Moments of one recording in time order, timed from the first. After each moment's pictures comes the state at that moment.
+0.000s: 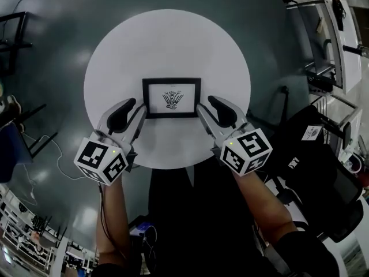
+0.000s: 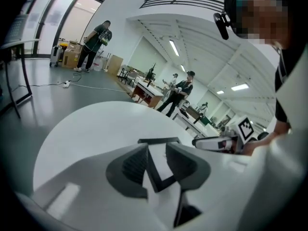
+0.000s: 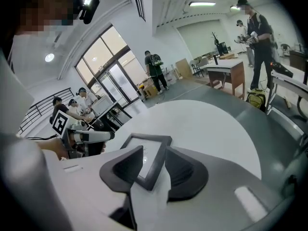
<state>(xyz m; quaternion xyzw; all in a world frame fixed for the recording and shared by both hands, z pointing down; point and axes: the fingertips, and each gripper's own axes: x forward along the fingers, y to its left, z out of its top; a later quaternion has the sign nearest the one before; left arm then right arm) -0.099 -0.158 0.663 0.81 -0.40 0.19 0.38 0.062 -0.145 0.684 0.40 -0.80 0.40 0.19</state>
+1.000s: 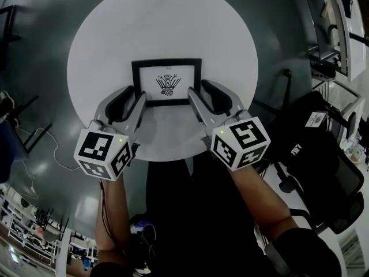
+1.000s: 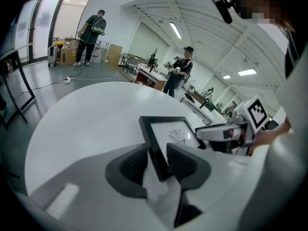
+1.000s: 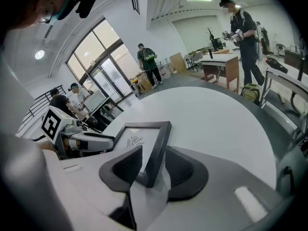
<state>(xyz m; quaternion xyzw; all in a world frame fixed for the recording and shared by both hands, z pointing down) -0.086 -0.137 0.716 0.79 -0.40 0.28 0.38 0.047 -0.134 0.722 0.41 -0.78 0.42 0.22</state>
